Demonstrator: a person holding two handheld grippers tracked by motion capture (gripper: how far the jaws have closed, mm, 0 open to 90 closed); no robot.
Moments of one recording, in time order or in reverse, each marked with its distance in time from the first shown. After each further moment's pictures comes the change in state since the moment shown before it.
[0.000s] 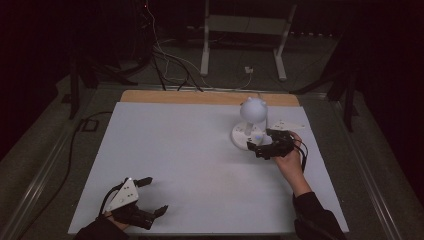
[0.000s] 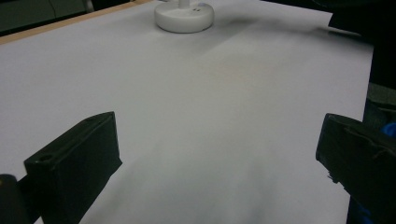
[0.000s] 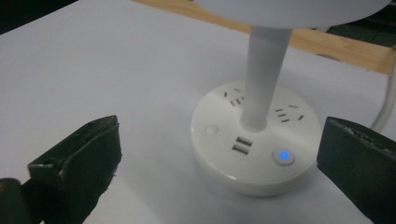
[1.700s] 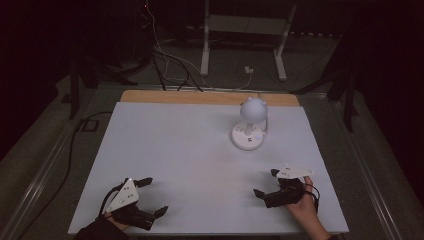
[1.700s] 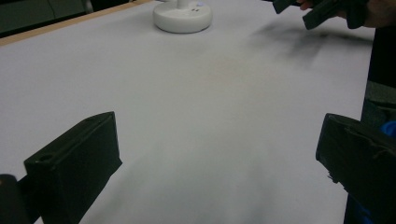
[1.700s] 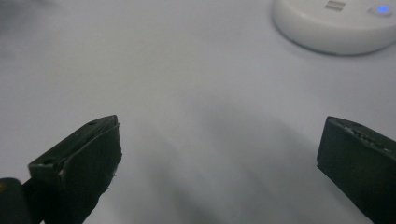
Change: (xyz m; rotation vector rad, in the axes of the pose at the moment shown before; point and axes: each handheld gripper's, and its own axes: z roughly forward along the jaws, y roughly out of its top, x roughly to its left) left arm -0.002 0.001 -0.001 0.004 0.001 0.011; right arm 0.051 -0.096 -0.058 0.104 0.100 -0.075
